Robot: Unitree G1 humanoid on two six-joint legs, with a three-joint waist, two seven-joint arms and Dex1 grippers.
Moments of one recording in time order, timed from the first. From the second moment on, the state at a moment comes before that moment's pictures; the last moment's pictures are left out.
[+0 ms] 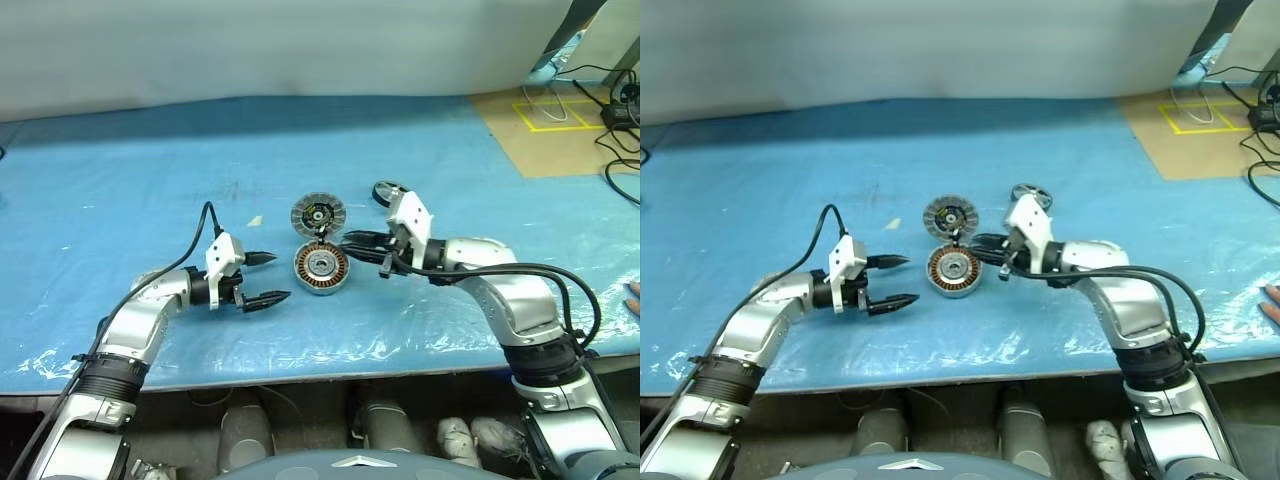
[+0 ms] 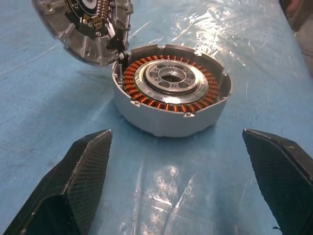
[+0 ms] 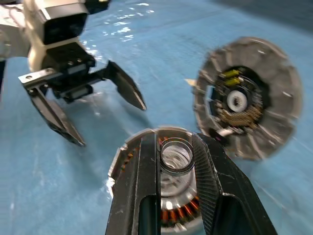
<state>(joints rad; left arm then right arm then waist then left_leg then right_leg) -0.29 0.51 -0.10 0.14 -0.33 0.14 -1.13 -0.44 -0.49 0.18 -0.24 0.32 0.65 0.90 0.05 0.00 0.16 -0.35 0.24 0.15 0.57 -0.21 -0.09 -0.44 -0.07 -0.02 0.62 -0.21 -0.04</state>
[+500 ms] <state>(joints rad) -0.26 0.50 -0.10 0.01 -0.34 0.21 -1.08 -0.55 -0.43 0.31 0.05 0.20 0.50 0.96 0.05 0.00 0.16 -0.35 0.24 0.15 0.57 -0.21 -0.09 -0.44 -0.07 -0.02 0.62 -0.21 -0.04</state>
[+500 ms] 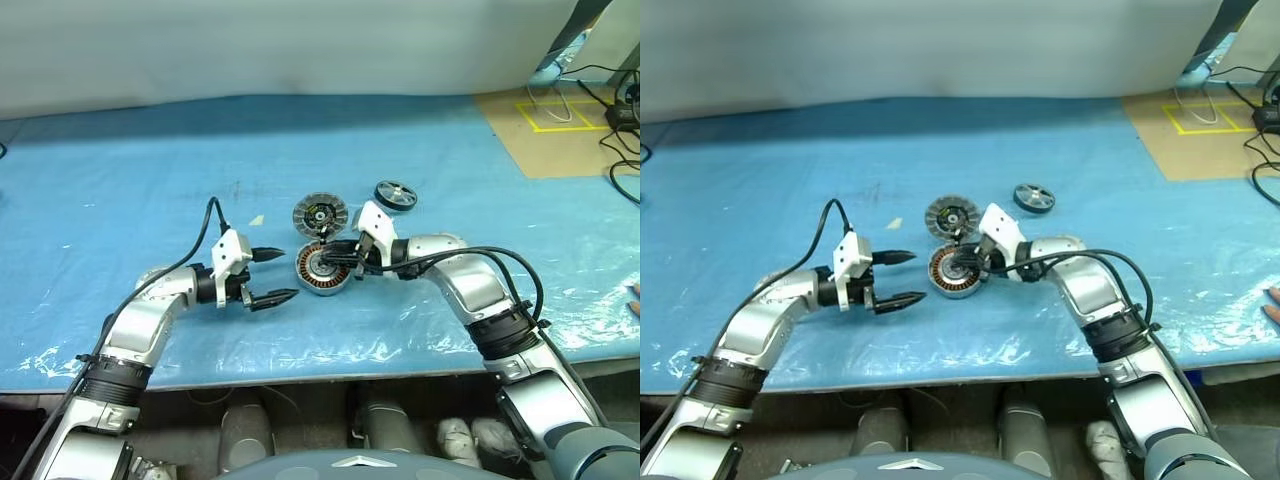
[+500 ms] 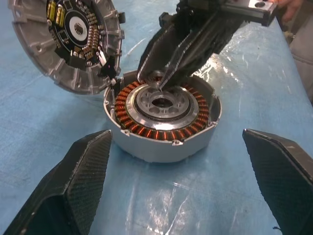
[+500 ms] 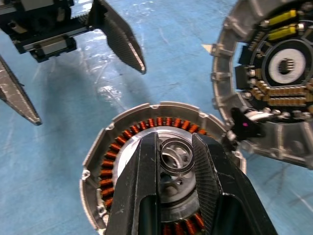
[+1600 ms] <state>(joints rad) -0.27 0.50 -0.11 -0.03 -0.34 0.27 -1.06 -0.55 -0.41 0.33 0.14 0.12 0.39 0.95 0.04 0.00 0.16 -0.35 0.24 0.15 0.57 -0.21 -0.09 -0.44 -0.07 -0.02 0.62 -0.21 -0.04</state>
